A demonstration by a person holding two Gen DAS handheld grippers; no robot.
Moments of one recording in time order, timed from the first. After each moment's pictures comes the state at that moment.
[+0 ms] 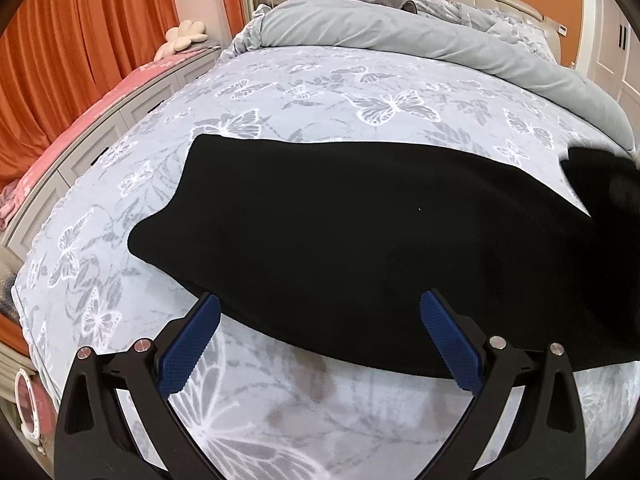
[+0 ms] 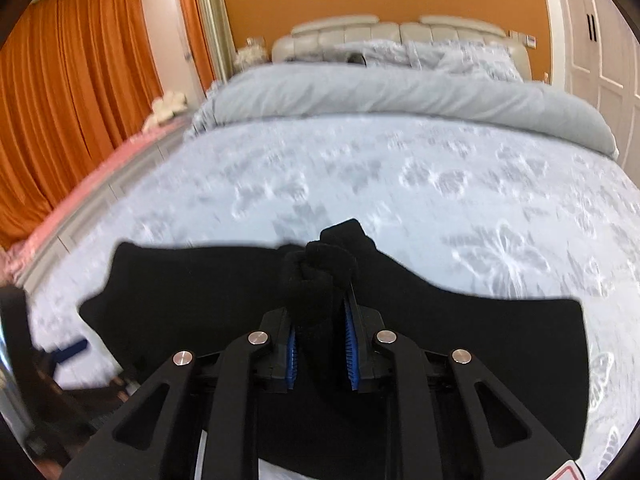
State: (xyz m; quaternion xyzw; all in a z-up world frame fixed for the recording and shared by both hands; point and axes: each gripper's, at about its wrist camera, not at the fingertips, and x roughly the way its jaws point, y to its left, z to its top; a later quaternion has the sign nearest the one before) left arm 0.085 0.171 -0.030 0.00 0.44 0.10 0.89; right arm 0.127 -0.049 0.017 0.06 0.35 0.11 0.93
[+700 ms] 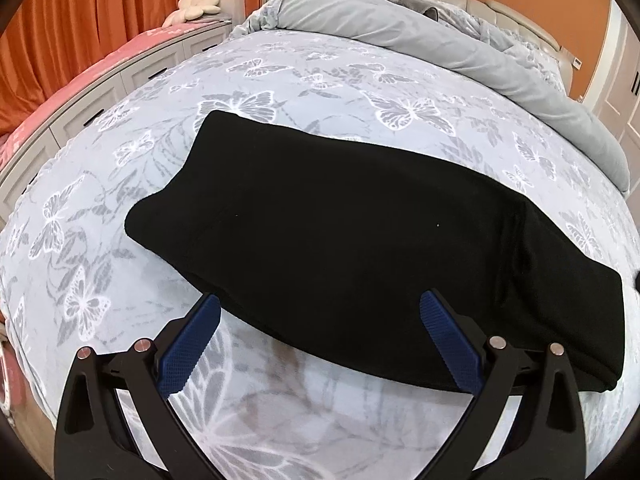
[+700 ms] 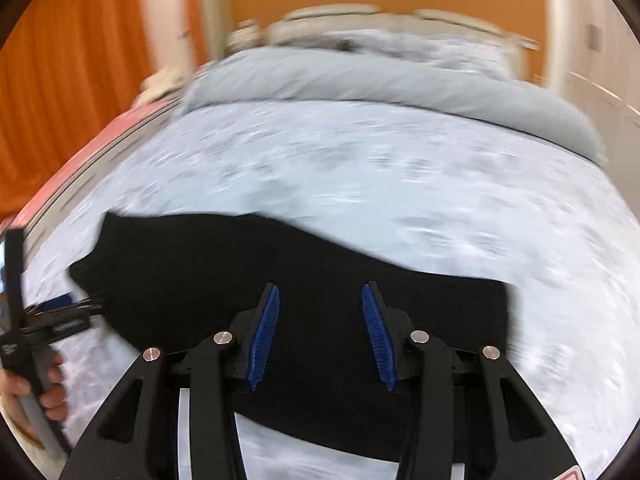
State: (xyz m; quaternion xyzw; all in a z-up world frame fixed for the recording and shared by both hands) left arm 0.091 0.203 -0.028 -0.07 0.45 0.10 0.89; right arm 0.097 -0.114 0.013 0.03 0.38 0.06 0.92
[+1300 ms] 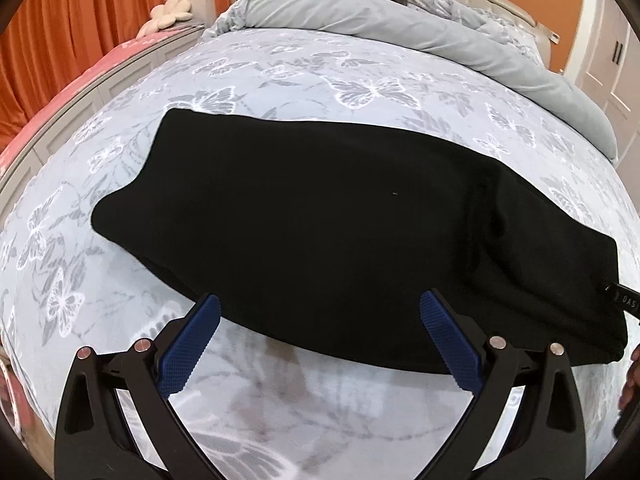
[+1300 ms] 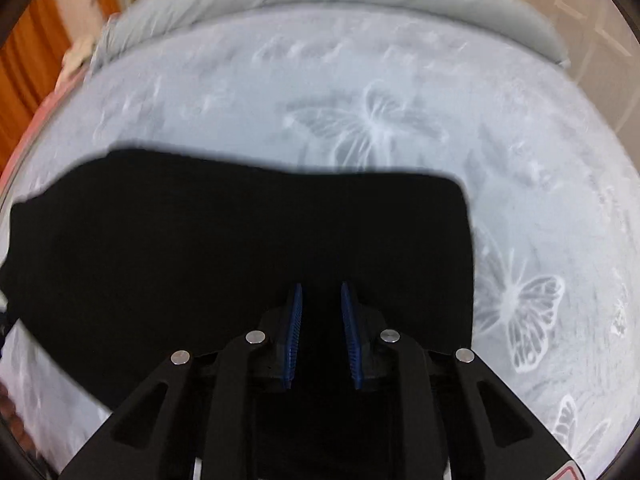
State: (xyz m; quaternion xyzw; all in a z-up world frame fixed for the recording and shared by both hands) left arm 0.089 0.172 -0.040 -0.04 0.46 0.07 0.88; right arm 0.145 -0.161 -0.068 0.05 0.51 -0.03 0.86
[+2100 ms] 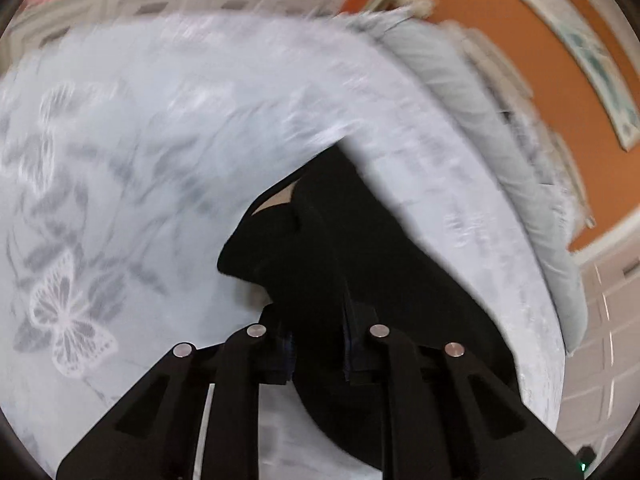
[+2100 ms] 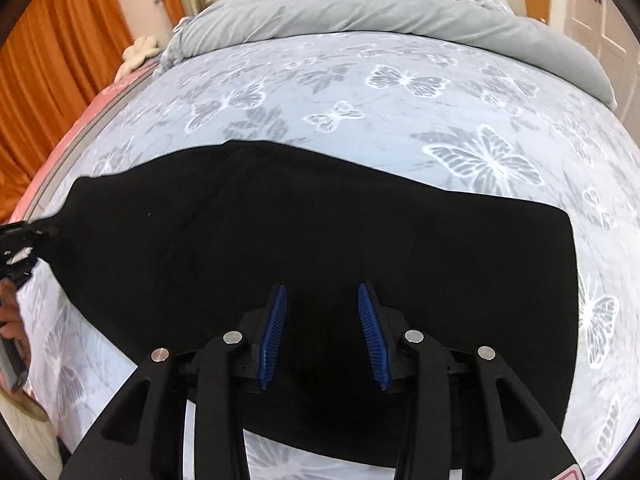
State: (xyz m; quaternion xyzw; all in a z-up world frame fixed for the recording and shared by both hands) left arm 0.104 0.328 -0.023 -0.32 0.38 0.12 0.86; right arm 0.135 -0.091 -0.058 0.05 0.48 0.07 0.87
